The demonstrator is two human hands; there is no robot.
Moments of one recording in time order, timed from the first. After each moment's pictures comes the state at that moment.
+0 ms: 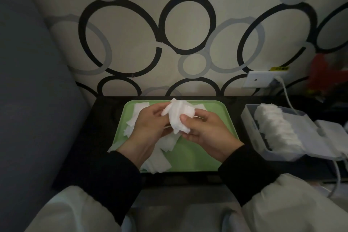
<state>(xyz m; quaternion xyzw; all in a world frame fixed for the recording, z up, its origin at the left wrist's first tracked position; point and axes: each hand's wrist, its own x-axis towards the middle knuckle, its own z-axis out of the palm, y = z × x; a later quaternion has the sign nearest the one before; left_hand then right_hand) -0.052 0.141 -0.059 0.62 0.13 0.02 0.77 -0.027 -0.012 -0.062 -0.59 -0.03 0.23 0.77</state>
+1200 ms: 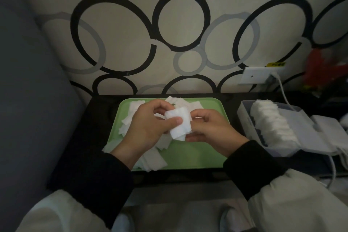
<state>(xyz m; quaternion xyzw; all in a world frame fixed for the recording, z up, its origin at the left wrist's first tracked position) -0.054 0.140 -0.061 0.77 0.02 0.08 0.63 -0.021 -0.035 -0.062 -0.70 -0.07 0.24 0.67</state>
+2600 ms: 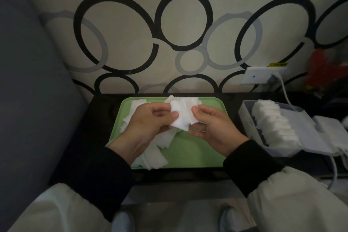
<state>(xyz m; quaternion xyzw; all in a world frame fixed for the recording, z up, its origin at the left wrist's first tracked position) -0.051 0.142 -0.058 0.64 0.12 0.00 0.76 -0.012 -0.035 -0.071 -0.60 0.01 0.22 0.77</state>
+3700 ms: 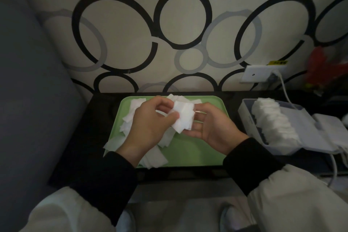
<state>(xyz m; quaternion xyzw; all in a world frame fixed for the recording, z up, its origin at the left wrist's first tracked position) -0.053 0.137 -0.065 0.82 0.05 0.14 0.56 -0.018 -0.033 -0.059 -0.55 0.01 0.27 0.79</state>
